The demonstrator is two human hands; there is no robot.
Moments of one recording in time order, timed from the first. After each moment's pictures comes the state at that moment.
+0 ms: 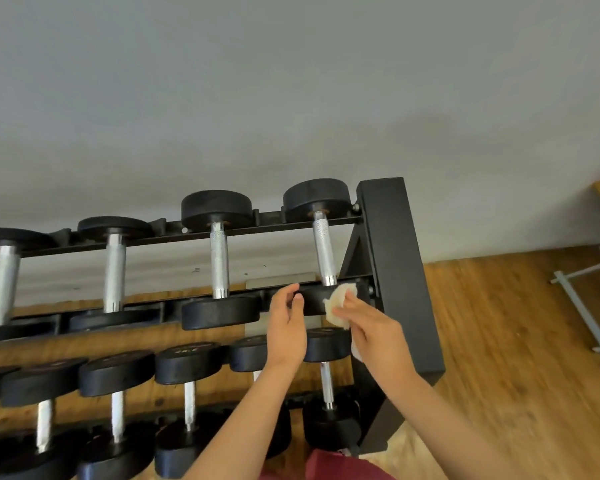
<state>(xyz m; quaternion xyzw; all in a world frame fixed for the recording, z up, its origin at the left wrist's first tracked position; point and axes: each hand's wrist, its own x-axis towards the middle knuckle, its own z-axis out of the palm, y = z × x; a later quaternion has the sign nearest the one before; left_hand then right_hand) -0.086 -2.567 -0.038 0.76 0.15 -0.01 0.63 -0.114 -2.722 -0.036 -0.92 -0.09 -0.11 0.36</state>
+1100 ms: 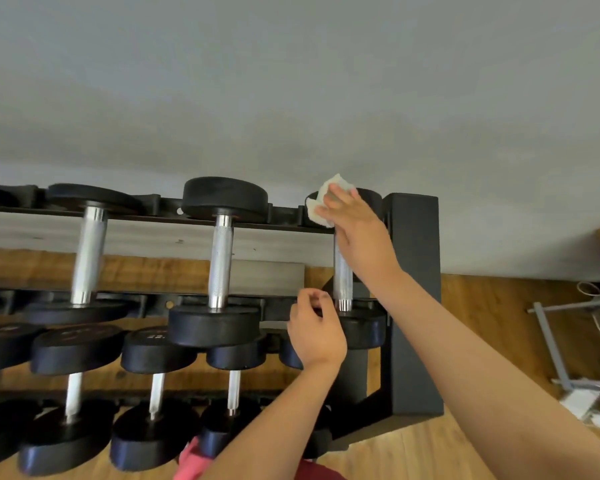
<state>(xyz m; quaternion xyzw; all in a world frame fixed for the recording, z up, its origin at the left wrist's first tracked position) -0.036 -2.614 -0.058 0.75 0.30 0.03 0.59 0.089 -2.679 0.015 -0.92 -0.29 -0.20 0.19</state>
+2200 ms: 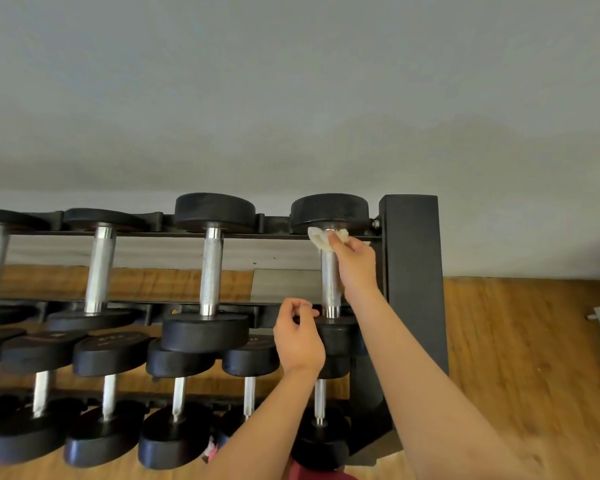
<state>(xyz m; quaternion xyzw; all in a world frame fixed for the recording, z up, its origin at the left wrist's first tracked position) -0.037 -2.617 -0.041 0.71 0.33 0.04 0.63 0.072 -2.689 -0.015 -0.69 0.22 0.09 0.68</state>
